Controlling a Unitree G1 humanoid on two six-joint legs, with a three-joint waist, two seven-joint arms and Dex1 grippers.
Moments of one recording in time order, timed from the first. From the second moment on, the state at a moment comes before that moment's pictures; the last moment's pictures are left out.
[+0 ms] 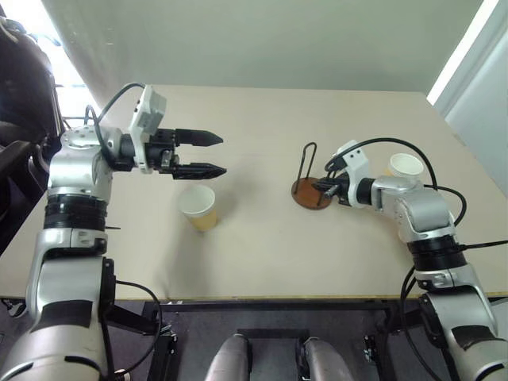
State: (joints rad) left arm -1.02 0.74 0.02 0.59 -0.39 0.34 -1.57; right arm -0.79 -0.52 0.13 0.16 0.23 0.81 0.77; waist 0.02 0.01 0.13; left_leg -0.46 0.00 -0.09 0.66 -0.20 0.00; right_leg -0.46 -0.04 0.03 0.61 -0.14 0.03
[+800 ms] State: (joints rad) left arm -1.03 0.73 0.01 0.54 -0.39 0.38 -1.56; right arm -0.83 -0.62 0.26 0.11 0.21 0.61 1.18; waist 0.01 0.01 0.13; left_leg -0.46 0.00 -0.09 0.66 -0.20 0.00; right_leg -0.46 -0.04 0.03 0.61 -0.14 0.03
